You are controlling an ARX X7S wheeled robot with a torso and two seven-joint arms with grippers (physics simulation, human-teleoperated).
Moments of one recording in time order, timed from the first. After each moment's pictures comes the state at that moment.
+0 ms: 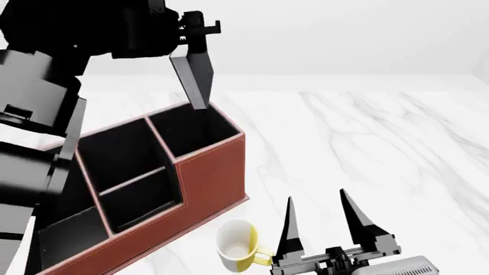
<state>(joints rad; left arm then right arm) -1.77 -0.14 0.69 -1.04 -1.09 -0.94 -0.32 -0.11 0.34 -0.40 -0.29 0.17 -0.38 0.29</state>
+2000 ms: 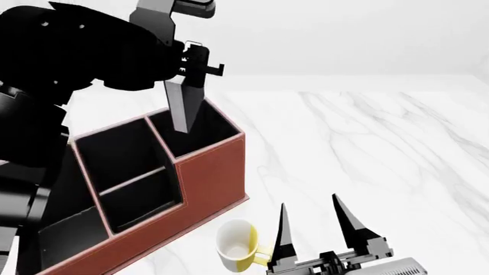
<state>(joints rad) -1.63 -0.28 0.73 -0.56 -1.19 -1.19 -0.52 -0.10 0.35 -0.44 -0.25 0.15 -0.39 0.31</state>
